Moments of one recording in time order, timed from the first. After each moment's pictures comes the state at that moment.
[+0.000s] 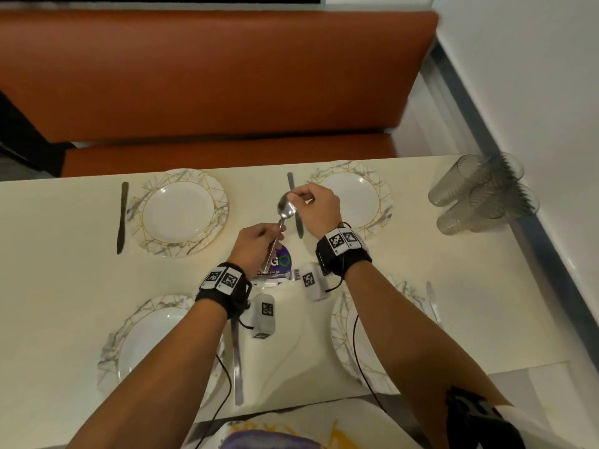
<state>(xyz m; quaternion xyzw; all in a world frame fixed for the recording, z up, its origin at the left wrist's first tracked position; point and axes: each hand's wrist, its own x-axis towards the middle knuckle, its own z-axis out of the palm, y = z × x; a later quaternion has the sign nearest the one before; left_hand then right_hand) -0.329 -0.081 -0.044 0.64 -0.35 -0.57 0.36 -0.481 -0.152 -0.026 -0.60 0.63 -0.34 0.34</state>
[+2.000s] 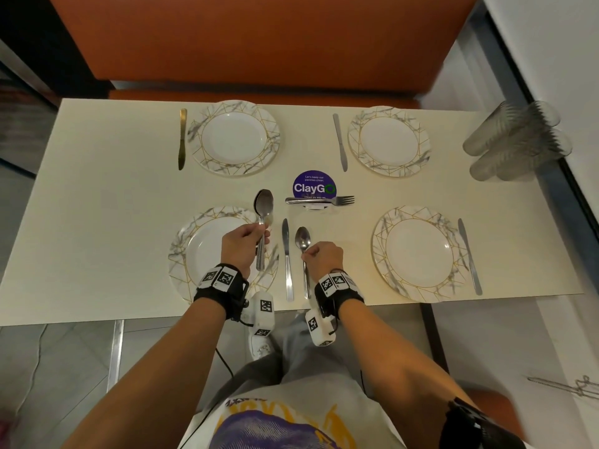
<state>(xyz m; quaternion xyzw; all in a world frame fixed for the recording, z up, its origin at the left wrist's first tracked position) -0.215 0.124 -0.084 0.69 -0.20 -0.54 0.44 -0.401 0.109 -0.123 -0.52 0.74 -0.10 0.41</state>
